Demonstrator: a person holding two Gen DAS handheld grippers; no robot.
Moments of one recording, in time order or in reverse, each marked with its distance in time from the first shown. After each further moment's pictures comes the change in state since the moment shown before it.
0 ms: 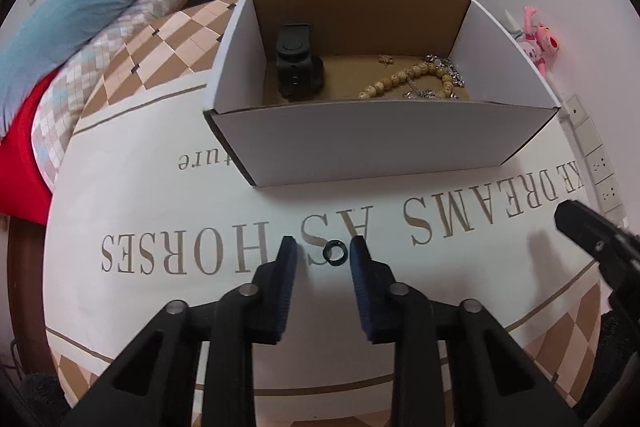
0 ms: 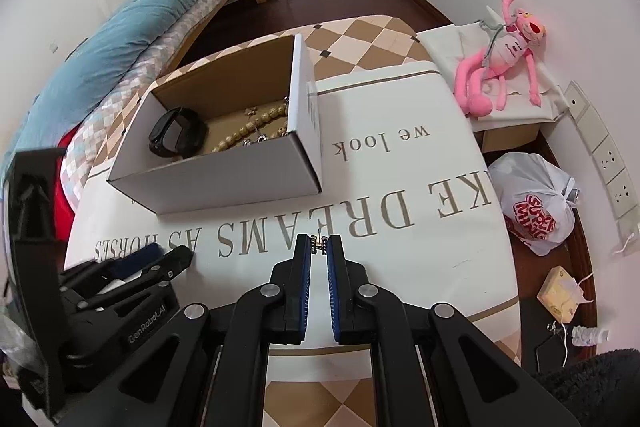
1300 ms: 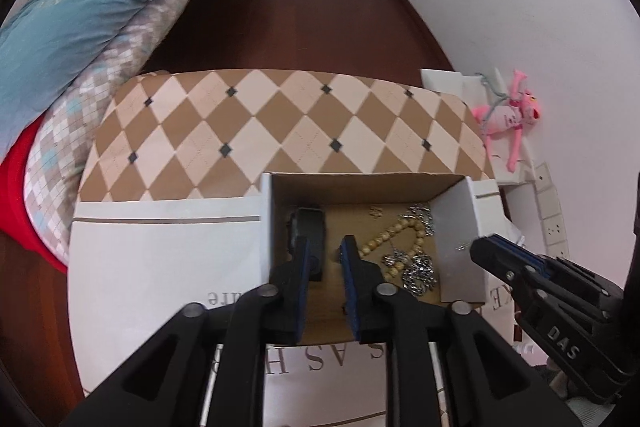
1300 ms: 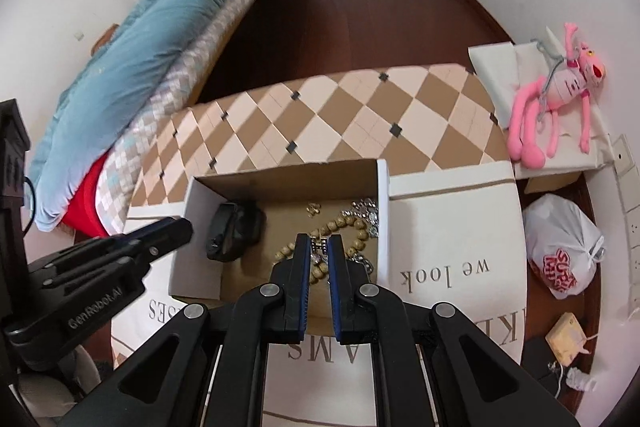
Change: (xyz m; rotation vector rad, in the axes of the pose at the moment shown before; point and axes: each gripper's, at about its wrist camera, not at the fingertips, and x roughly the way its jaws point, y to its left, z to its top) left arm -0.047 0.044 0.131 -0.107 0.009 -0.136; right arm 0.020 0.036 0.130 -0.058 0.116 0.128
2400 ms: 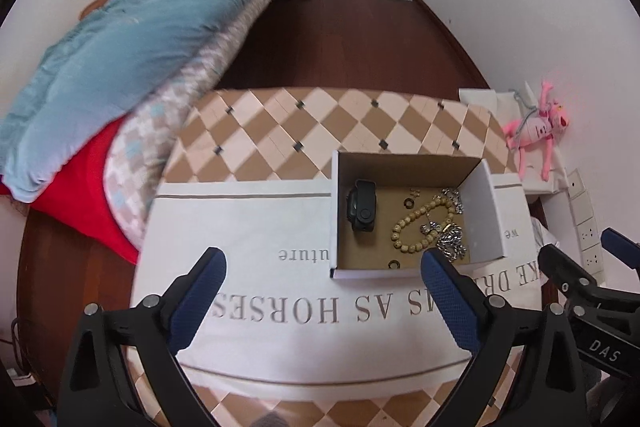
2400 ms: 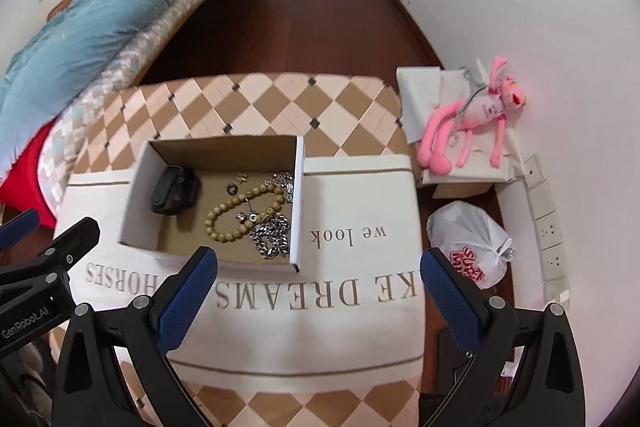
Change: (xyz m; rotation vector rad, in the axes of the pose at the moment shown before) left arm -0.081 0.006 -0.058 -0.004 -0.134 0.185; right arm -0.072 0.014 -0.040 -0.092 -0.057 -0.329
